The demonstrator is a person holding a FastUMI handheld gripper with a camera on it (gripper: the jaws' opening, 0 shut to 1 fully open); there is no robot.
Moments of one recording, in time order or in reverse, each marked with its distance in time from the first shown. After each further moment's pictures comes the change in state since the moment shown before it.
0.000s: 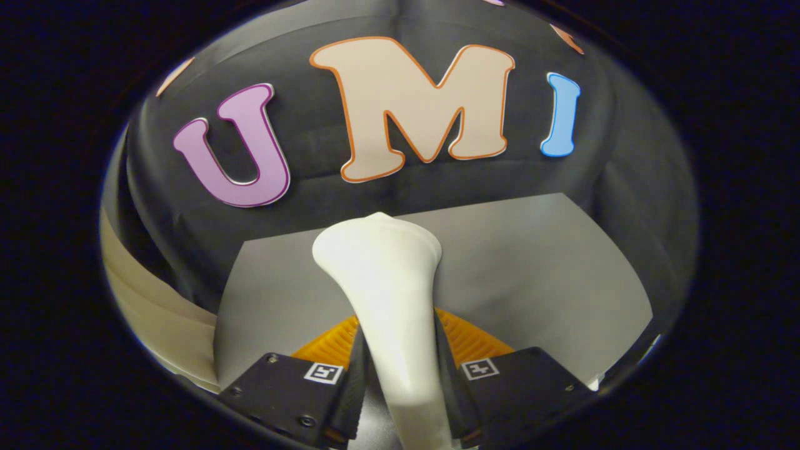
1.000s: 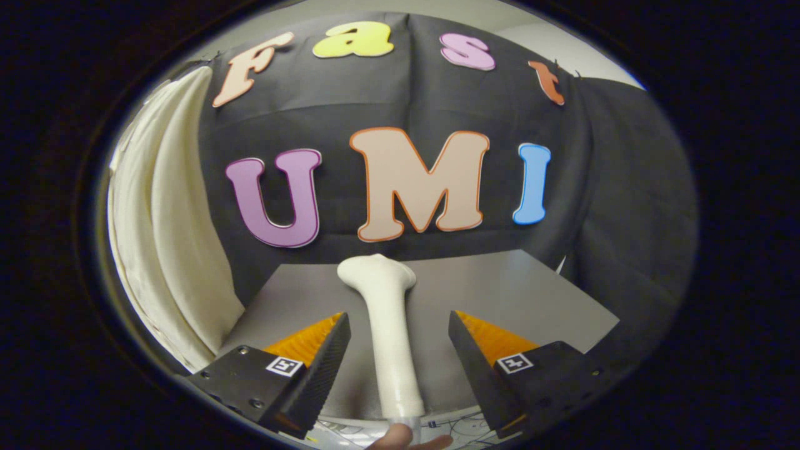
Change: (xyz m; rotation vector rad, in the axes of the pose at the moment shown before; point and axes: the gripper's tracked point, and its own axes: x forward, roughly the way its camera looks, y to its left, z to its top) arm -0.059 -0.019 -0.030 -0.035 -0.354 0.006
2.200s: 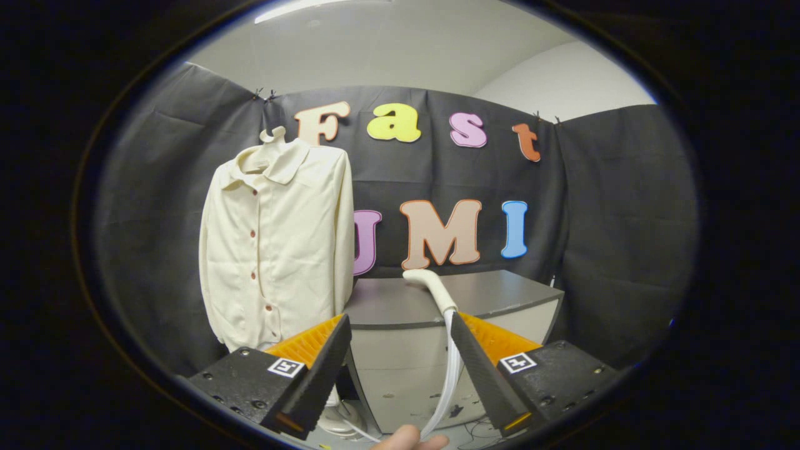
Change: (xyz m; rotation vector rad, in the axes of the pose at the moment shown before) arm -0.269 0.060 -0.131 -0.008 -0.368 0.084
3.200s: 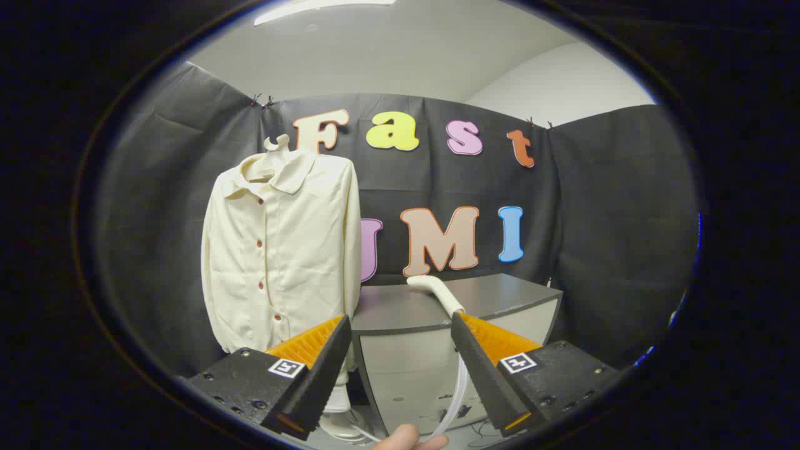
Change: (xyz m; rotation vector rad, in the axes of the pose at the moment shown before) arm -0.018 0.031 0.003 0.024 -0.037 -0.034
